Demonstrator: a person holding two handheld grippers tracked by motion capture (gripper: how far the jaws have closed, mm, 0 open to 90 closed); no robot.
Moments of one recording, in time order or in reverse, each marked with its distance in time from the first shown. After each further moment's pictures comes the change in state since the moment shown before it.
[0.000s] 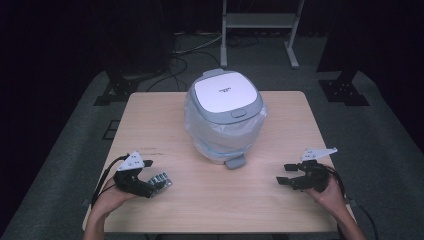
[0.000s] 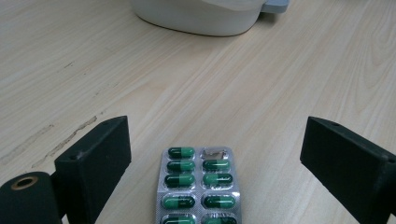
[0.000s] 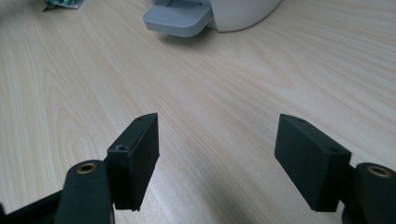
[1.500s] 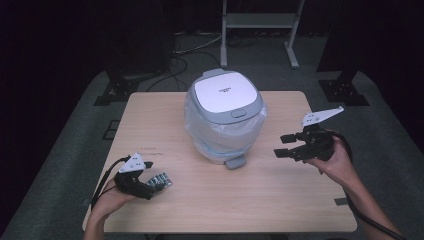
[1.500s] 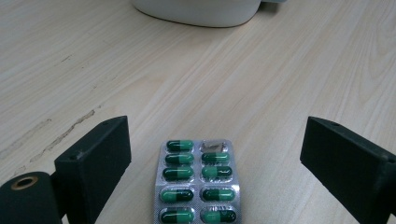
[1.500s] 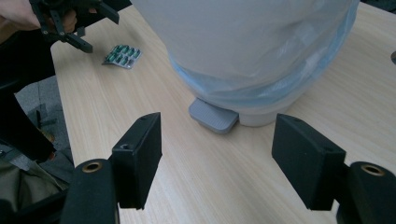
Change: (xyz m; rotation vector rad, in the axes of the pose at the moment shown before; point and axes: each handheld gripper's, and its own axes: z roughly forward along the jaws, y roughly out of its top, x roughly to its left) left arm -0.003 -0.003 -0.001 0.014 0.008 0.012; right arm 0.030 0.119 -0.053 0.007 0.064 -0.105
